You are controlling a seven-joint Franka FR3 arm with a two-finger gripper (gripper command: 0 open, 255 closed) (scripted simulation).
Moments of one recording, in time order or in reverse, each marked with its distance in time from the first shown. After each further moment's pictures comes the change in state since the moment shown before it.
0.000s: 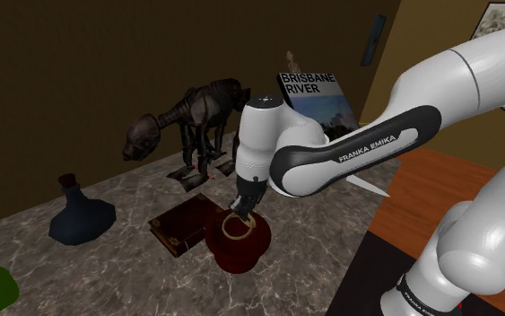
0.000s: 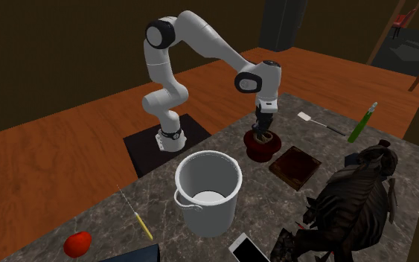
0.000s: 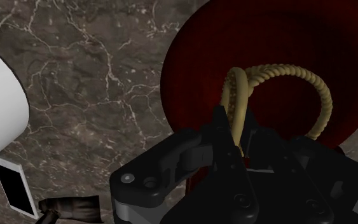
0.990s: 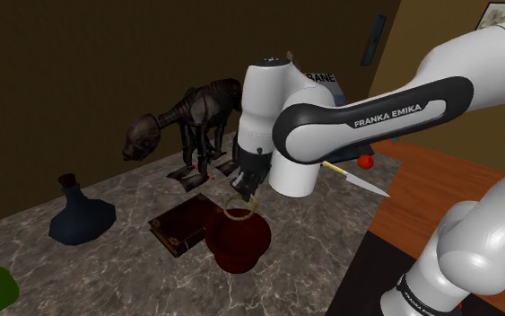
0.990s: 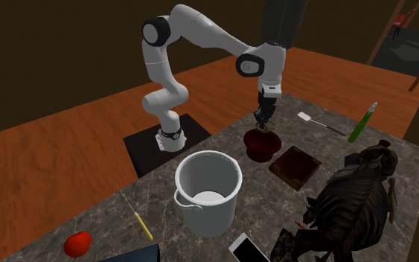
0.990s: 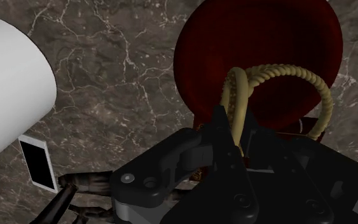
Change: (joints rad) arm 0.004 -0.080 -0.023 0.109 0.050 -0.177 -0.054
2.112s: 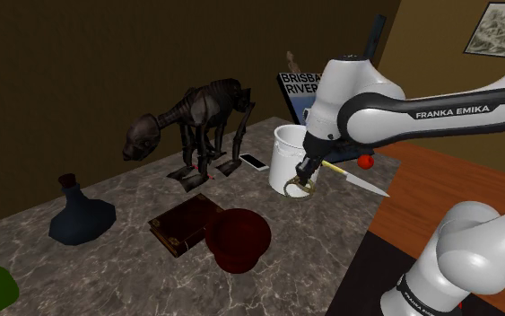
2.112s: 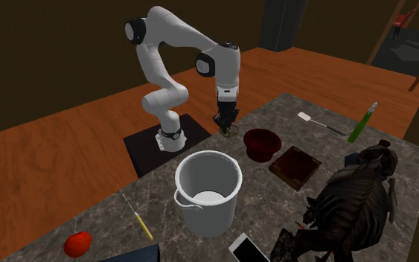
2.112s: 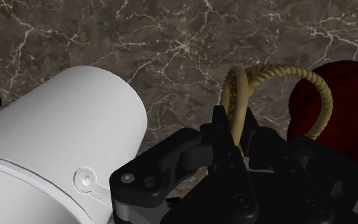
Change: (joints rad) arm -0.018 -0.421 -0.275 -0.358 0.077 -0.045 -0.356
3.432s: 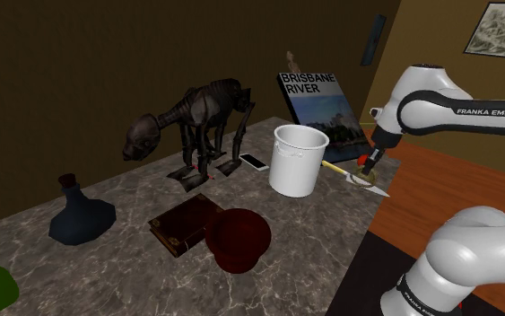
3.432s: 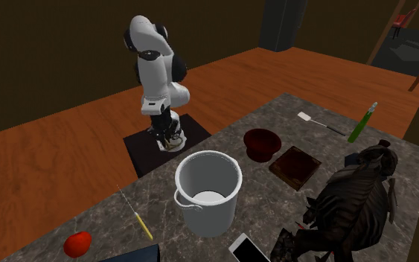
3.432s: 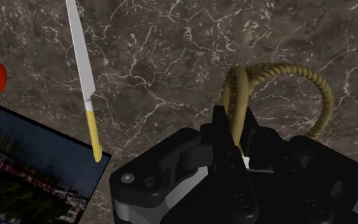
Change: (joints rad) arm -0.240 -0.295 -0.460 -0.209 -0.264 -0.065 -0.500
